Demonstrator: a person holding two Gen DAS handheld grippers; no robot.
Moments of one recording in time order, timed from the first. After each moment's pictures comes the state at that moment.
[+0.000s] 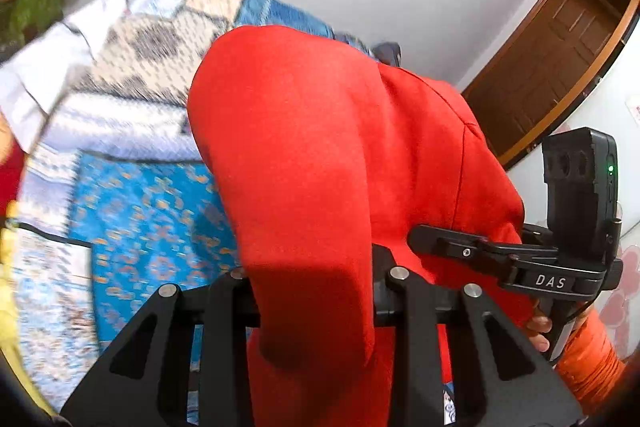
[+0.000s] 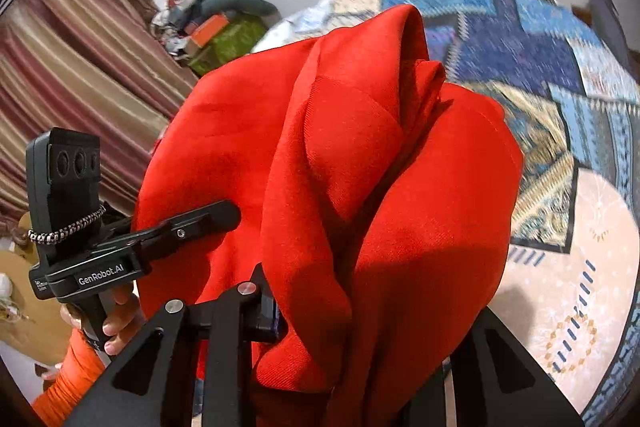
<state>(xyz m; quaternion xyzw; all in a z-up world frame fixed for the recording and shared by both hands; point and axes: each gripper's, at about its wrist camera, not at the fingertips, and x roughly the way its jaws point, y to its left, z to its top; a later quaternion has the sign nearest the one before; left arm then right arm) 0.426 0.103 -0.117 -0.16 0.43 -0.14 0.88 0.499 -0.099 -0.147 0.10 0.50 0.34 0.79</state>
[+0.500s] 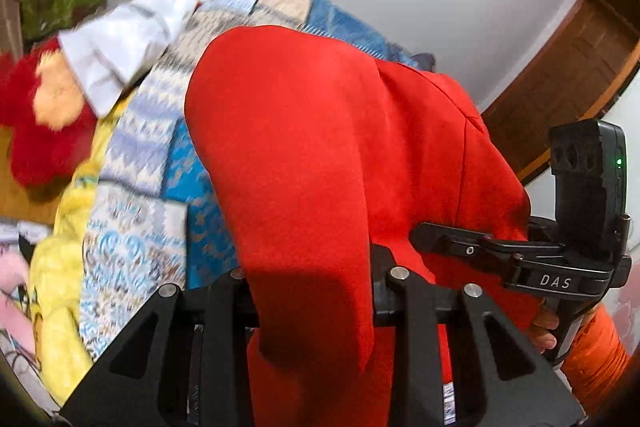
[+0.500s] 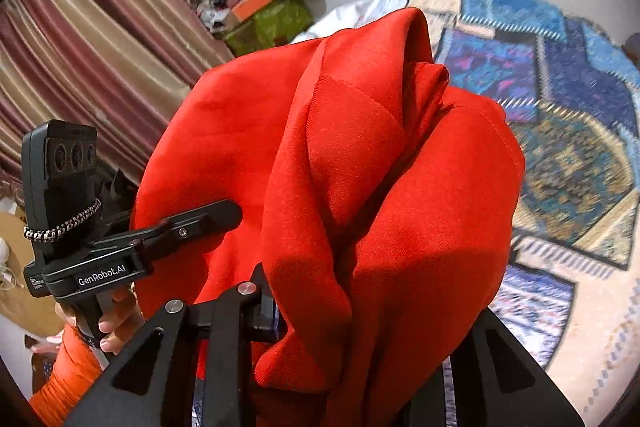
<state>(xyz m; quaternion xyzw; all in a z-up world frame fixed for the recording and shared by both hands) 0.371 0.192 -0.139 -0.18 0.45 -0.08 0.87 0.451 0.006 -0.143 0.05 0.50 0.39 0.77</state>
